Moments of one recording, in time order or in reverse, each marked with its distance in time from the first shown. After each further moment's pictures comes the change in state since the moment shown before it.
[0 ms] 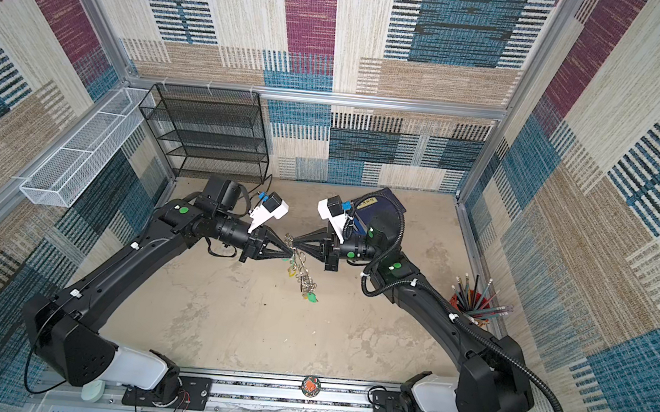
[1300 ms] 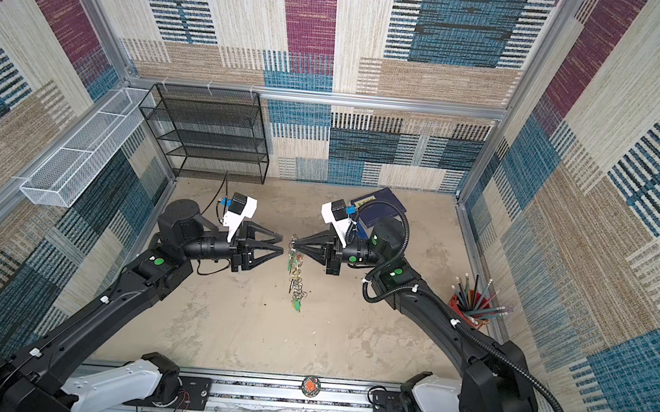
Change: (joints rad) left arm 0.027 -0.351 -0.506 0.924 -0.070 -0.561; right arm 0.002 -0.035 -0.056 0.103 0.009 0.037
